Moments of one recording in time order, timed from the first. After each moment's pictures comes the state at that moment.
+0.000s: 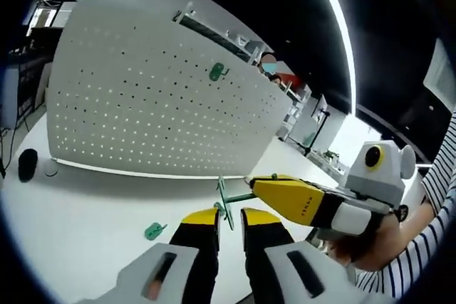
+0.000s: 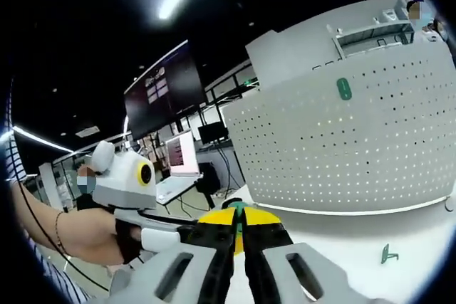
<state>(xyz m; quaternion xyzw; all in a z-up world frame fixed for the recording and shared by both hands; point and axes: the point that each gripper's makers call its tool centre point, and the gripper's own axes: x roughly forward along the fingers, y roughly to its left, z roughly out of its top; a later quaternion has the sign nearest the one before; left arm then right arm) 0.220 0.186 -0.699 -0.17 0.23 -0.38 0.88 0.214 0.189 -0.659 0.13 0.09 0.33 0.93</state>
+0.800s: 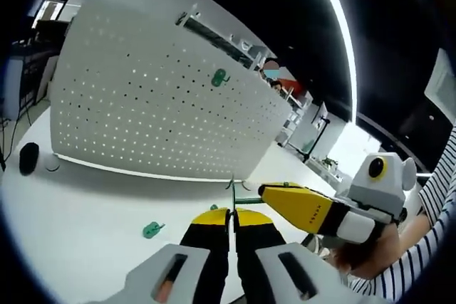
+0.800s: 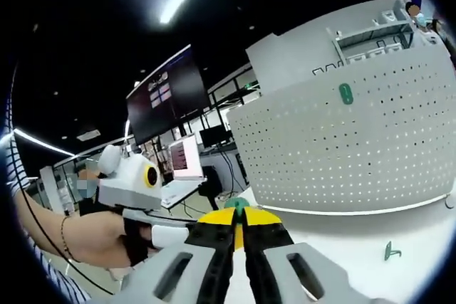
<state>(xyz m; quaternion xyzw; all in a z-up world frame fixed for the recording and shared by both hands) 0.218 0.192 -0.692 -0.18 0.23 -0.37 0.88 0.205 0.192 -0.653 0.15 0.10 0.33 0.93</state>
